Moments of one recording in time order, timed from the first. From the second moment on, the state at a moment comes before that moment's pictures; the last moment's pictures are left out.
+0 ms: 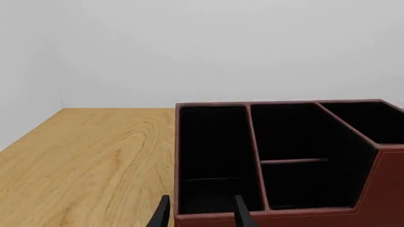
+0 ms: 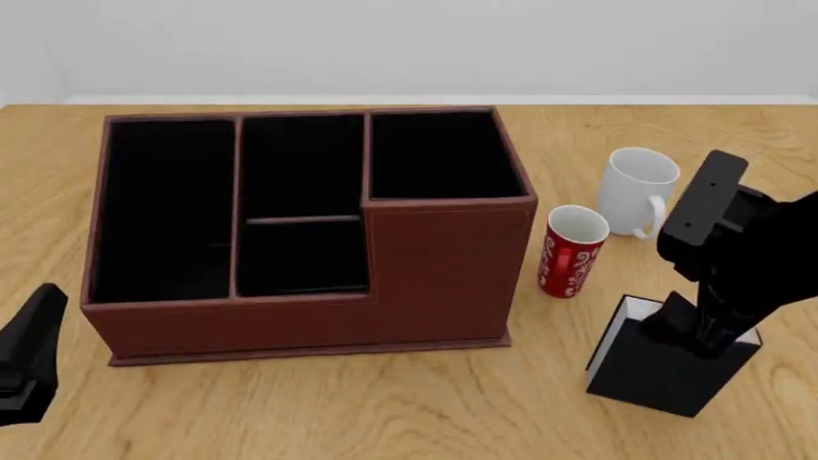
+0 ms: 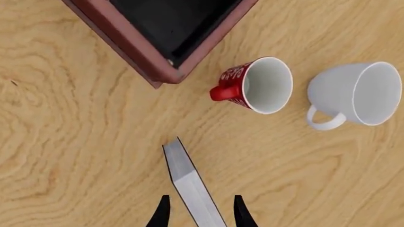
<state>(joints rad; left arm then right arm) 0.00 0.01 0.00 0.00 0.00 0.27 1.06 -0.79 0.94 -0.62</state>
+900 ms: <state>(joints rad) 0.00 0.01 0.00 0.00 0.00 0.25 1.12 -0.68 0.86 -0.60</state>
